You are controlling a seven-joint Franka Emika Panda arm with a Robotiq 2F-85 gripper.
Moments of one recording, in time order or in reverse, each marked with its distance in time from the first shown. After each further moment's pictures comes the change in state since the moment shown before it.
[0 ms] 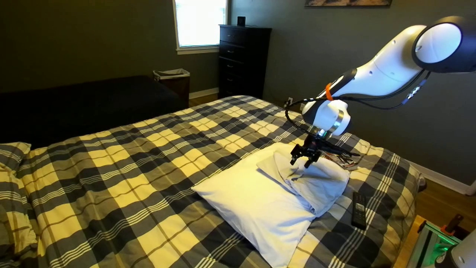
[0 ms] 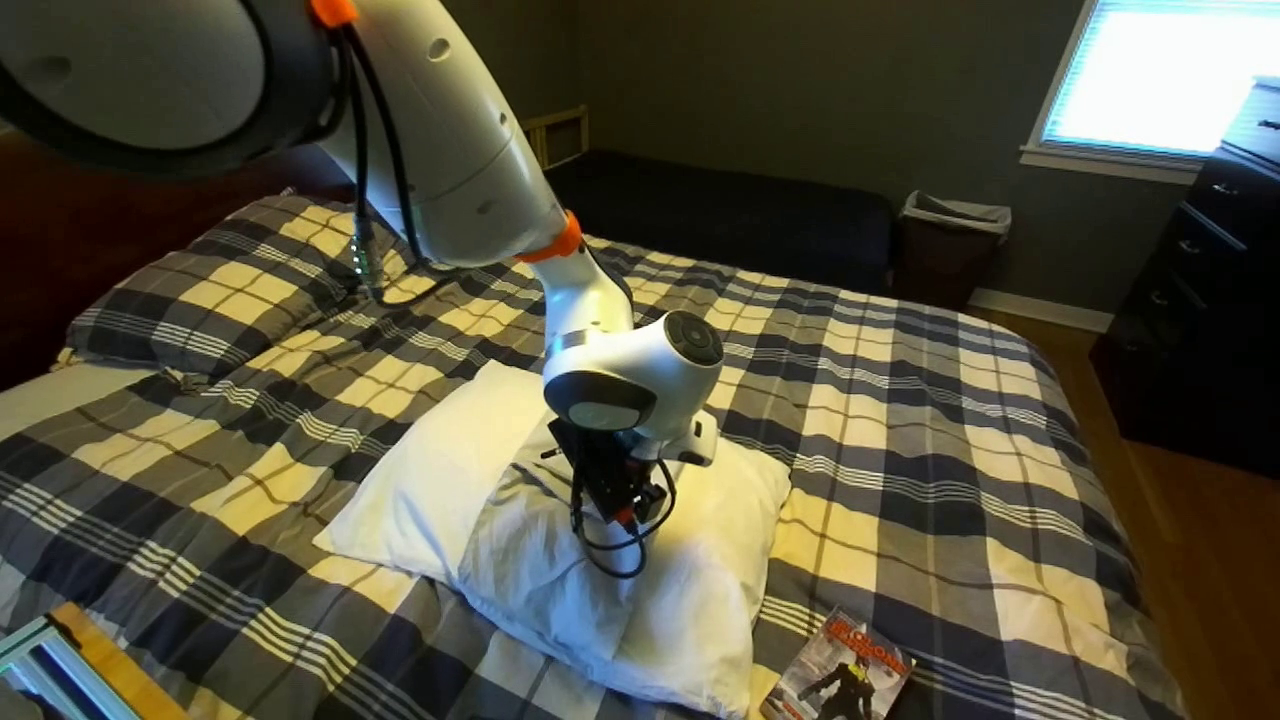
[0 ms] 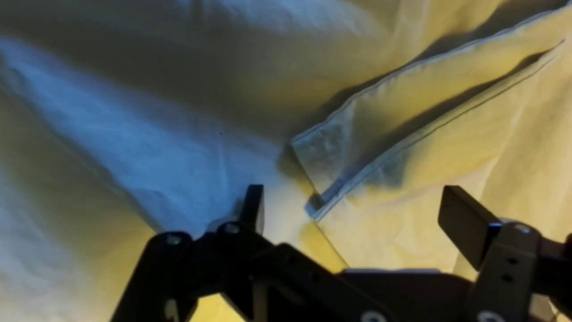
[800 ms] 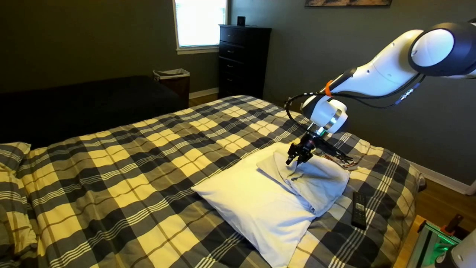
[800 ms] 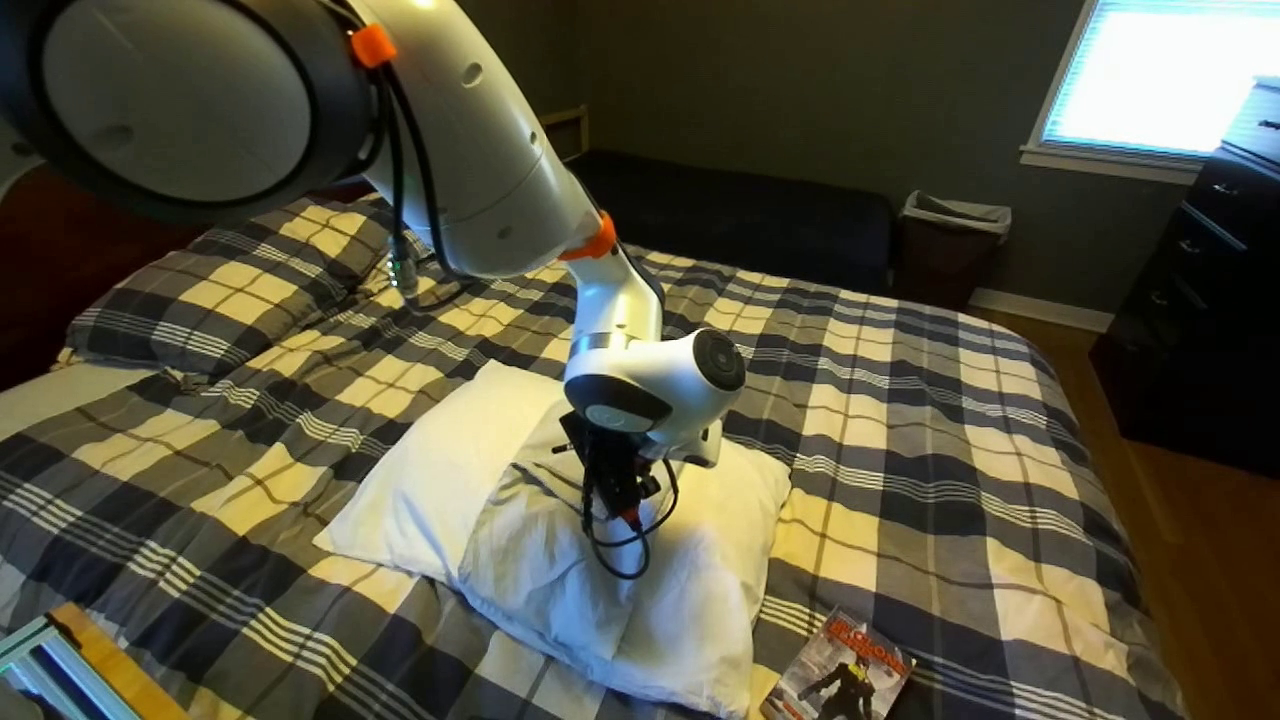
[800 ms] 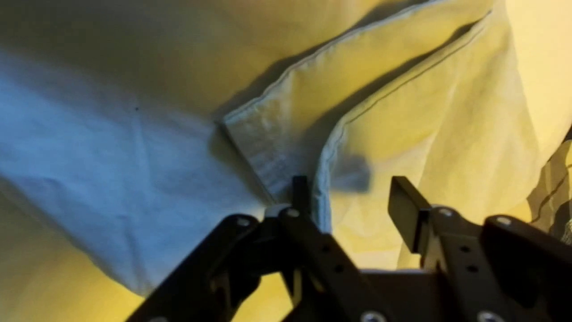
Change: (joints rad) arm -0.070 0.053 0.060 0.087 0.131 -0.116 -0.120
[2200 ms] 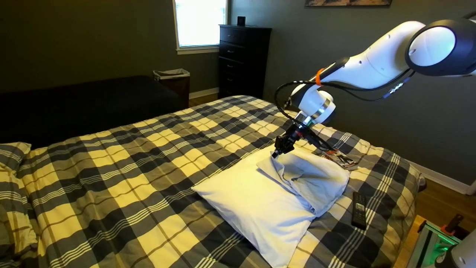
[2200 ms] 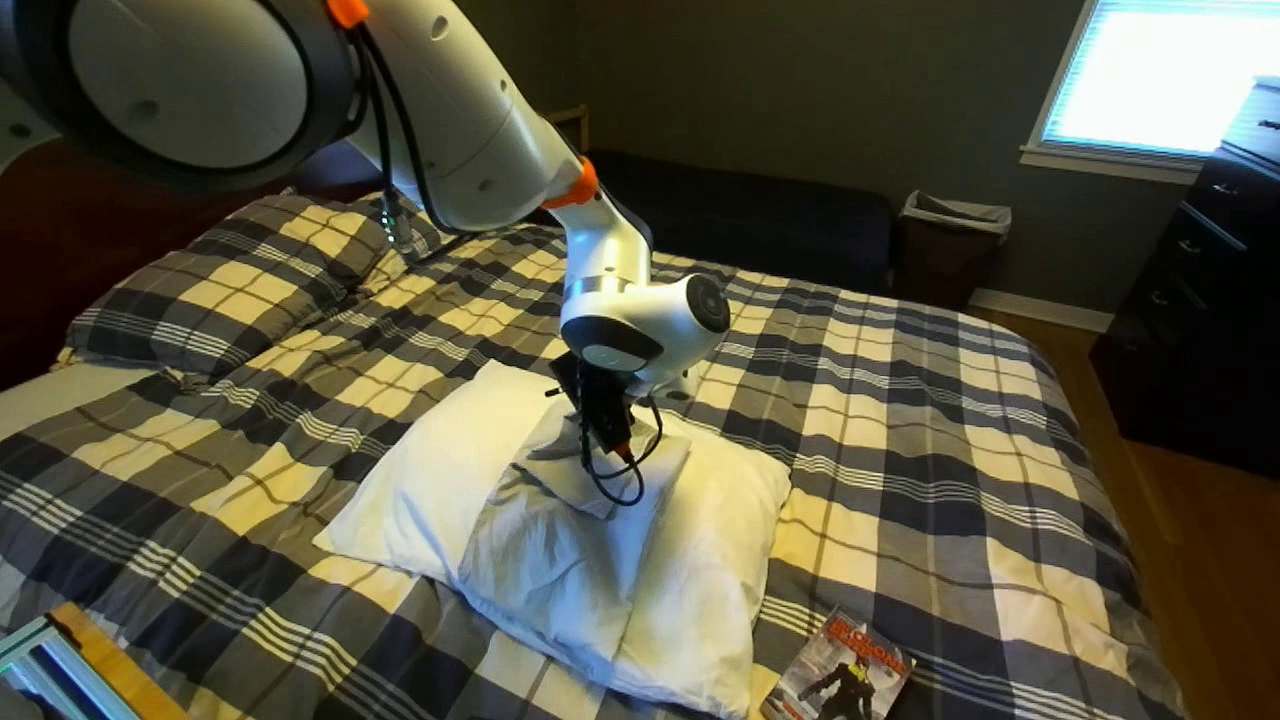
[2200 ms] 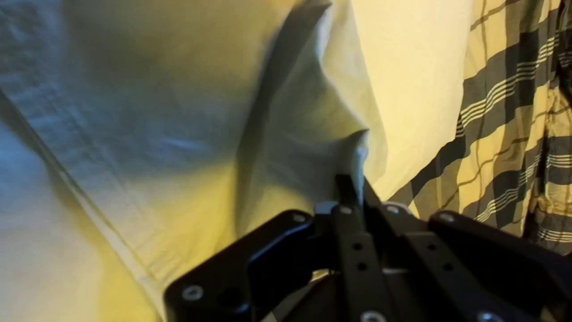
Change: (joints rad) arm 0.110 -0.019 -0.015 0.102 0.076 -0.151 -0.058
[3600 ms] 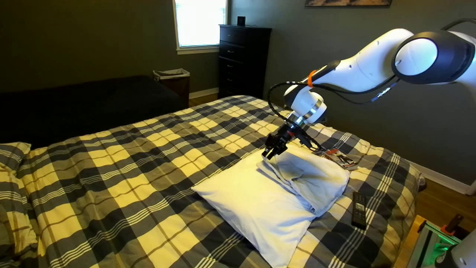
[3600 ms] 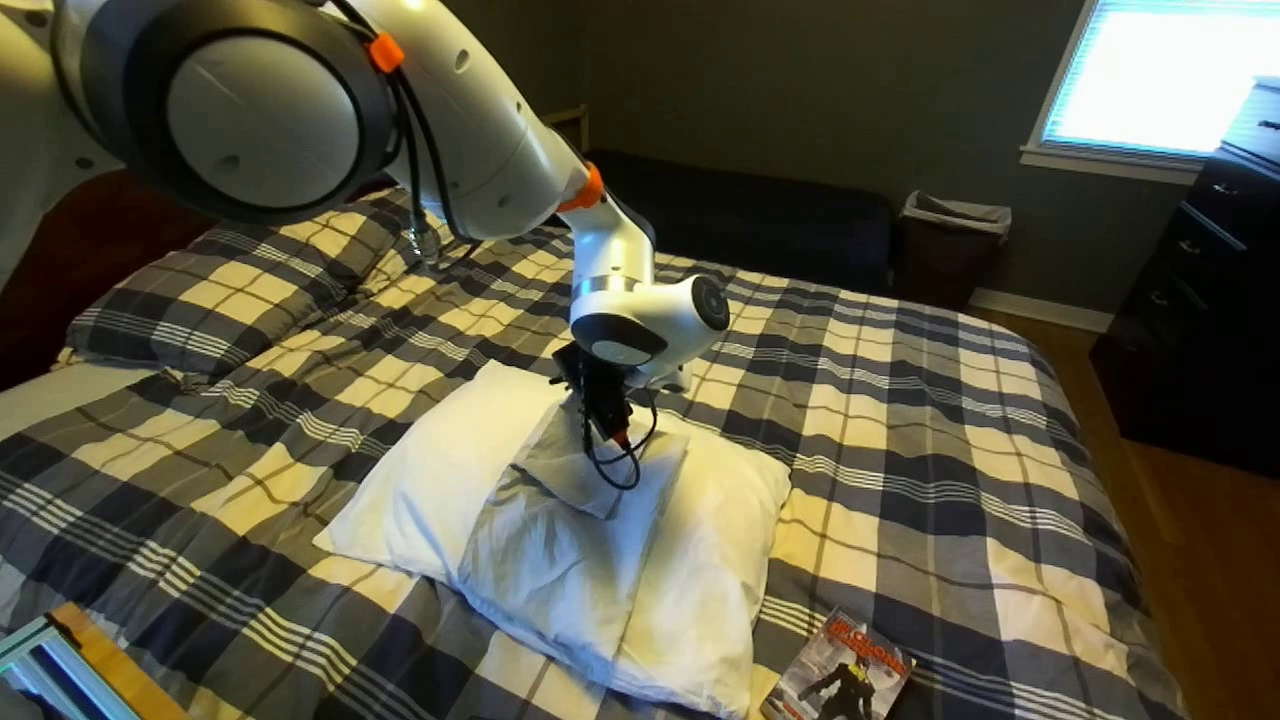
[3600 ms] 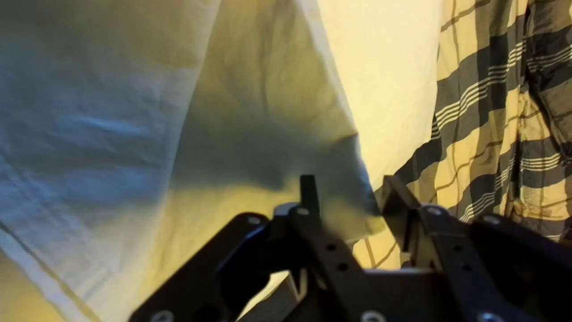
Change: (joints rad) arm 0.035 0.081 -0.004 0.115 0.016 -0.076 0.032
